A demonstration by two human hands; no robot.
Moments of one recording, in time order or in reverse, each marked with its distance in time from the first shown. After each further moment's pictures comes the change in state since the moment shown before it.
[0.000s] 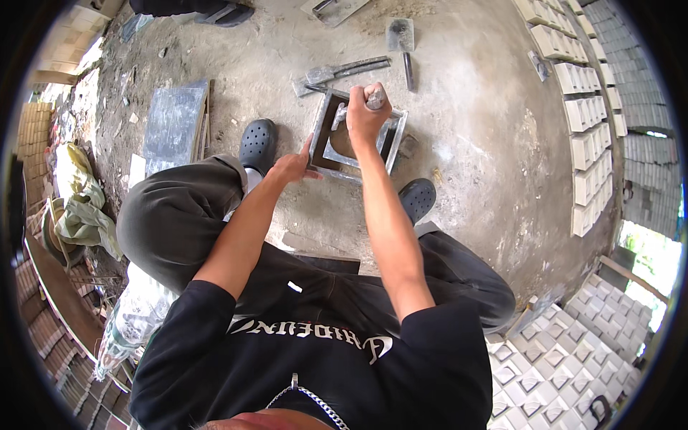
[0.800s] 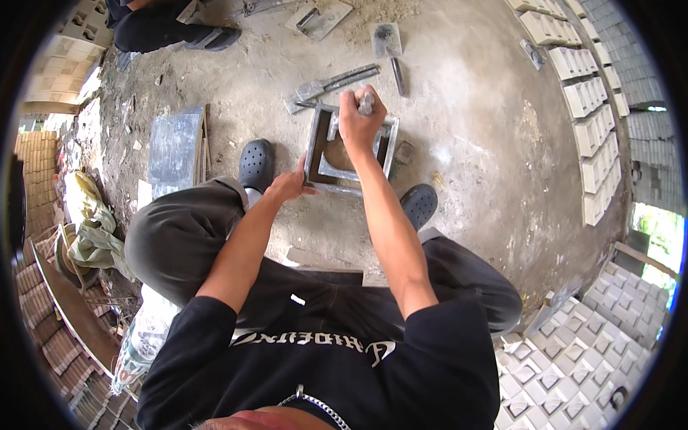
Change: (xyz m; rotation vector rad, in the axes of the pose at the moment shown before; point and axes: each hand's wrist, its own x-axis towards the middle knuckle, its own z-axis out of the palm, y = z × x) left_hand -0.005 -0.013 0.002 -0.006 0.005 -0.018; right_hand 0.013 -0.018 0.000 0.112 -0.060 0.019
